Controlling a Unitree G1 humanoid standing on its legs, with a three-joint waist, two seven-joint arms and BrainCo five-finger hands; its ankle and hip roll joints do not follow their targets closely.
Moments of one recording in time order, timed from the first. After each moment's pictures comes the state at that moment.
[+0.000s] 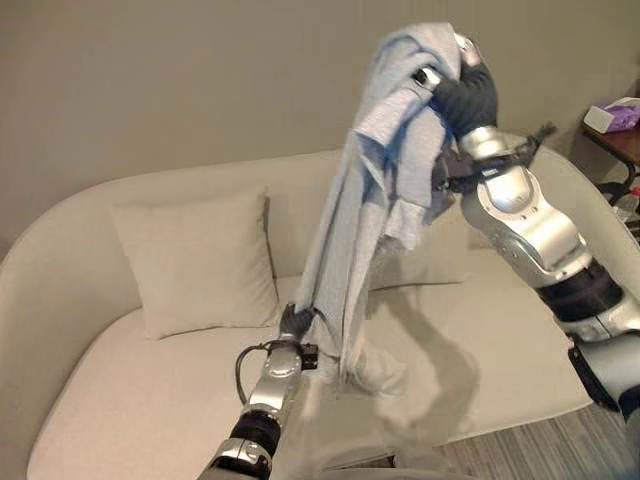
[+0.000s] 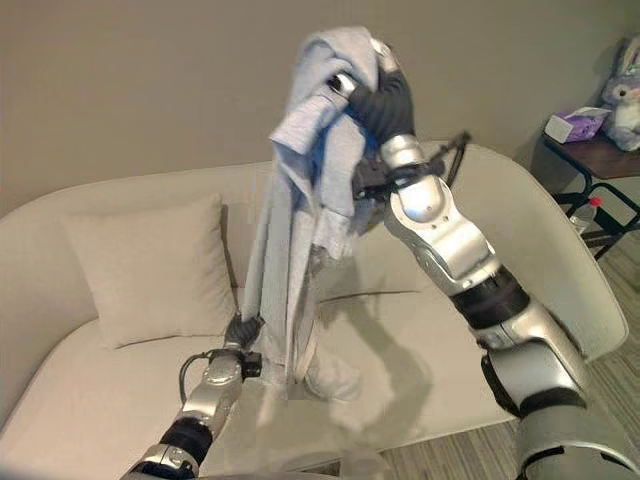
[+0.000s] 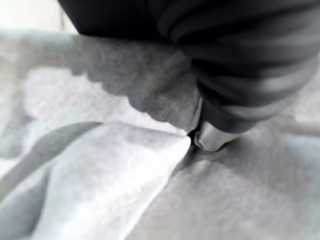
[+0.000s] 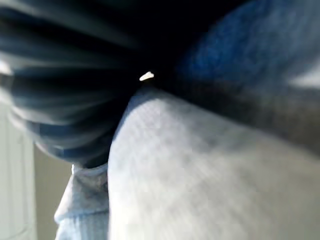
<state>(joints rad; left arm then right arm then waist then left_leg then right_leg) -0.12 0.02 -0.05 0.56 -0.07 -0.04 0.24 -0.67 -0.60 0.31 -0.14 0.57 -0.01 -0.39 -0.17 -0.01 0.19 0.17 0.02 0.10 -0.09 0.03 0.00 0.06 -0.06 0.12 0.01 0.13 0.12</state>
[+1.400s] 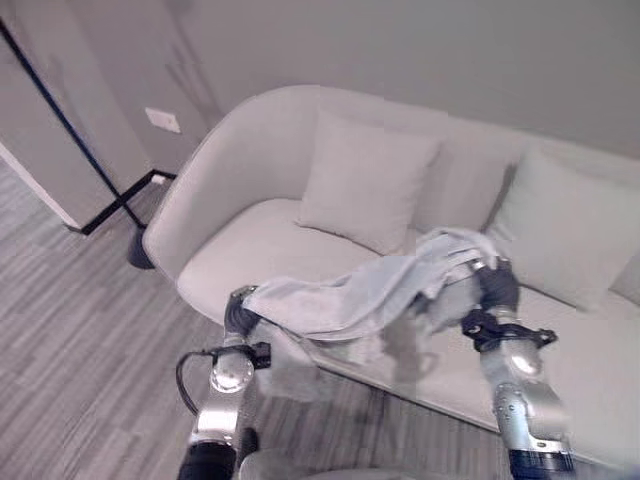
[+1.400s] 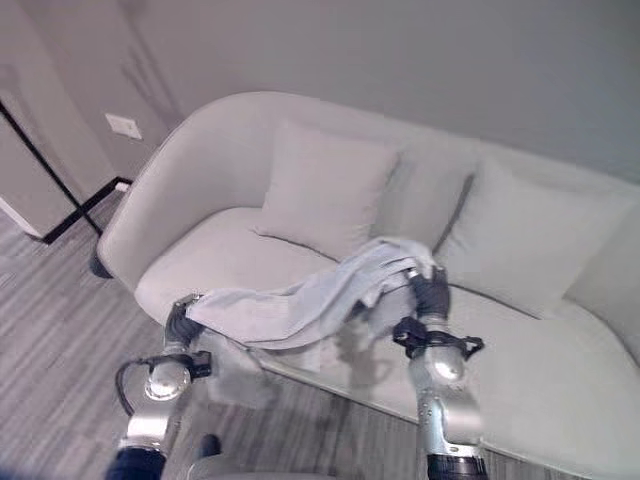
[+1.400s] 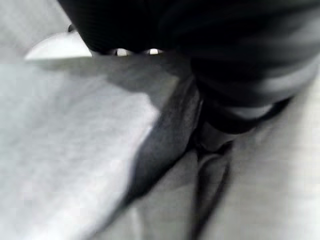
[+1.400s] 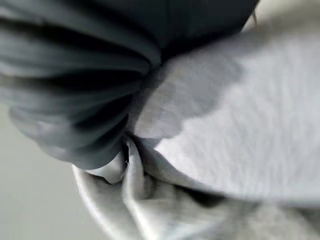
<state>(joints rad) 0.02 0.15 0.05 0.28 0.03 -0.08 0.20 0.07 -0.09 -0.03 -0.22 0.32 0.14 -0.15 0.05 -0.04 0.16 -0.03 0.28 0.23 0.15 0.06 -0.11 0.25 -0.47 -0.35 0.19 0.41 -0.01</state>
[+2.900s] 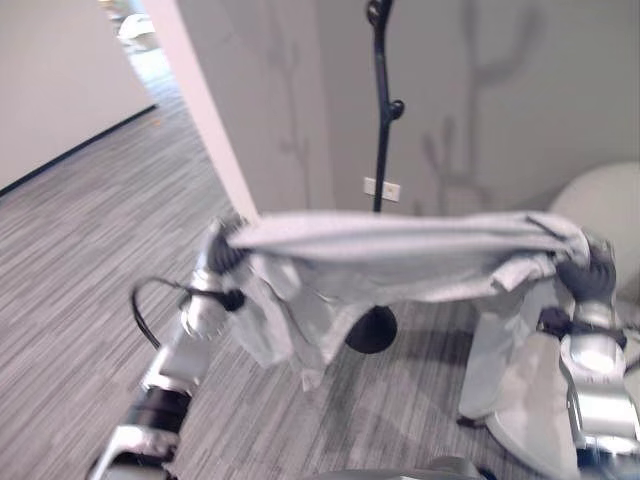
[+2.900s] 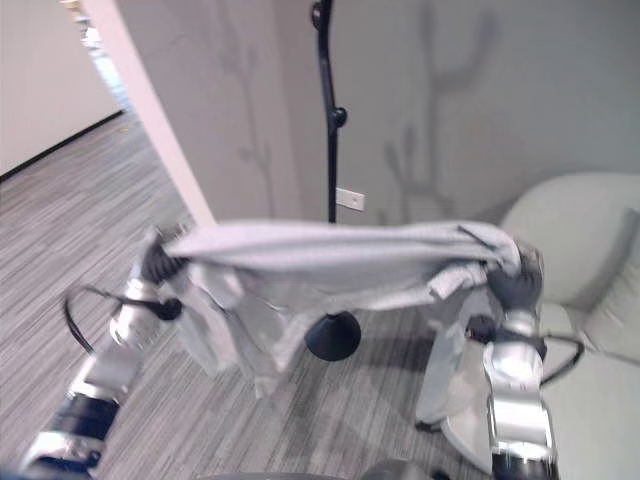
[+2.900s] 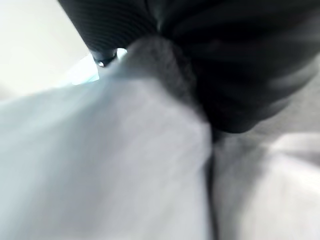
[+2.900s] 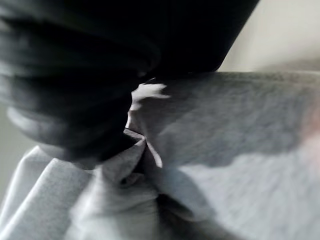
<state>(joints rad) -0.31 0.51 -0.06 0.19 0.31 -0.12 0.36 -0.13 -0.49 -0.25 -0.18 -0.27 0.09 -0.37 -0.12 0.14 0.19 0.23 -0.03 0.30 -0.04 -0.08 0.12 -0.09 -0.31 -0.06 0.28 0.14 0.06</state>
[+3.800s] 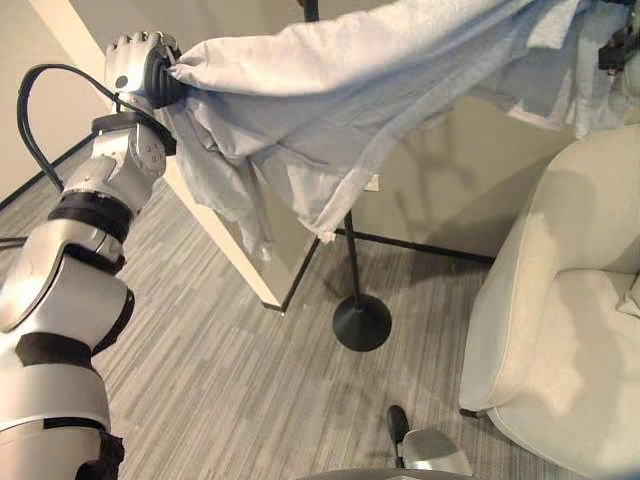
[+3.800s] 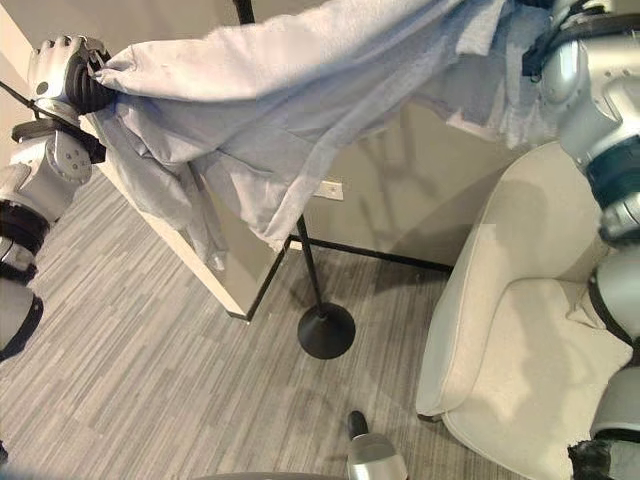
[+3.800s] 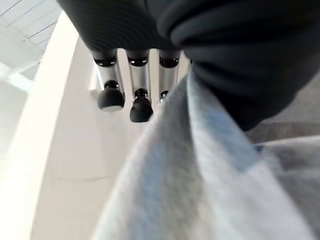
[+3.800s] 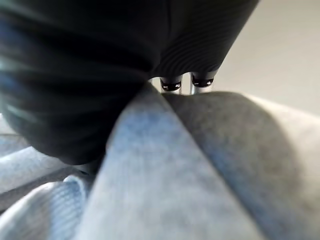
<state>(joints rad) -1.35 0.83 -0.81 1.12 0.21 -0.10 0.44 -1.63 -0.94 1.00 0.93 -0.23 -0.02 -0.47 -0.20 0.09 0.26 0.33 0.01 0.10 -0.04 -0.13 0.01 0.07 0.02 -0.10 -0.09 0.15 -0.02</state>
